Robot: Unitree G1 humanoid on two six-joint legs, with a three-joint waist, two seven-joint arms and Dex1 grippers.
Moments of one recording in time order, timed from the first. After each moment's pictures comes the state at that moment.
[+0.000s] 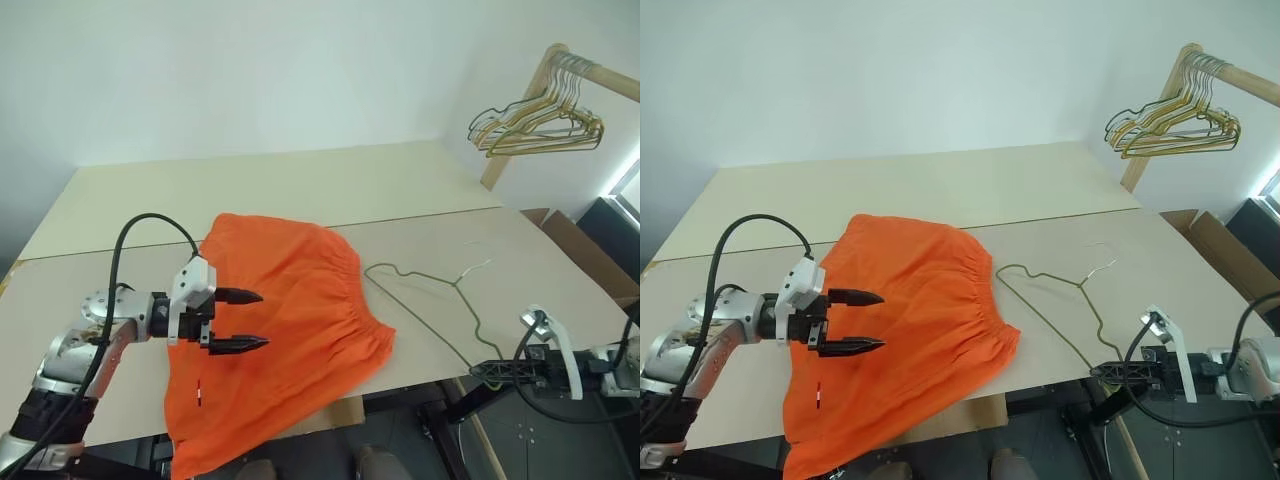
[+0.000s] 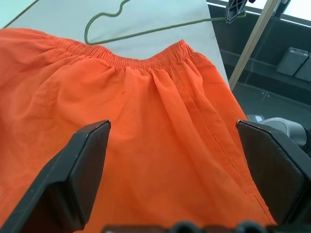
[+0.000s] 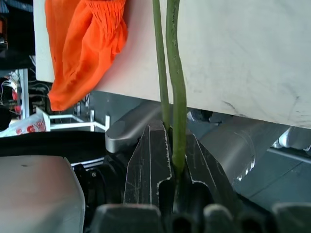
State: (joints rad) left arm -0.21 0.82 0.00 -0.14 -0.50 0.43 -1.28; right arm -0.23 -1.07 0.07 0.28 0.75 1.26 1.29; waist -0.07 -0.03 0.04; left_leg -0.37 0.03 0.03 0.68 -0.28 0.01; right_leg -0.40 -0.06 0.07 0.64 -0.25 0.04
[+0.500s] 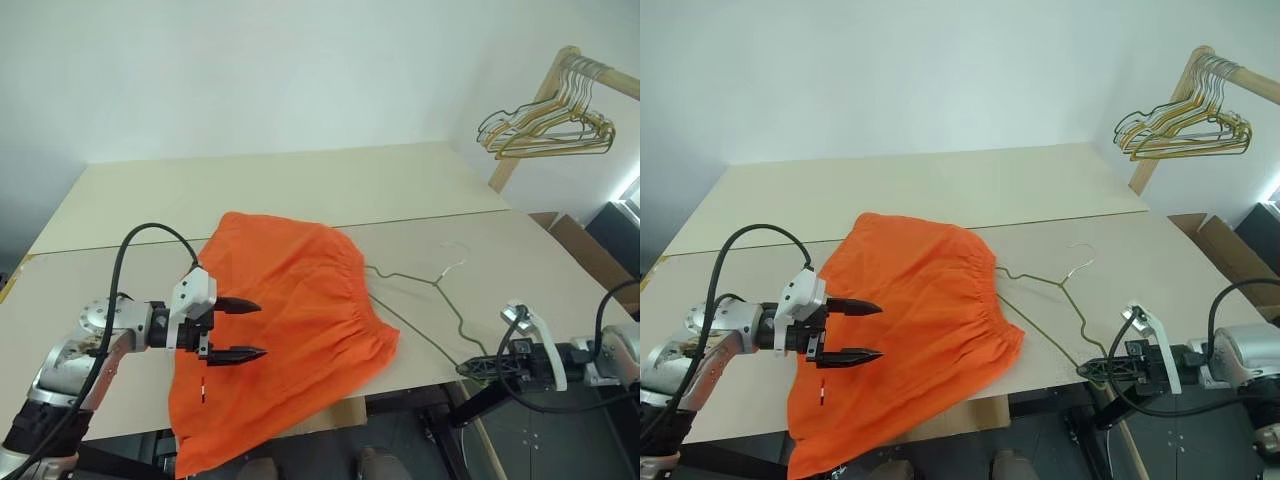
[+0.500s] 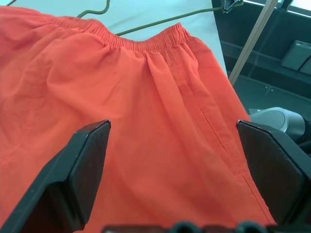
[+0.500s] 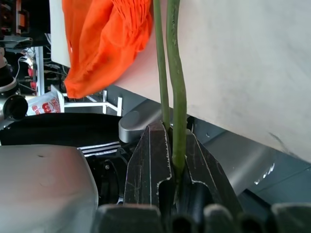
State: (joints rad) left arm -0.16 0.84 0.01 -0.18 -0.49 0.41 -1.26; right arm -0.32 -1.02 0.15 0.29 0.72 1.26 1.37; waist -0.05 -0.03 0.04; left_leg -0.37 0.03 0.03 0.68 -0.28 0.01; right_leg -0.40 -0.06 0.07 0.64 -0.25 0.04
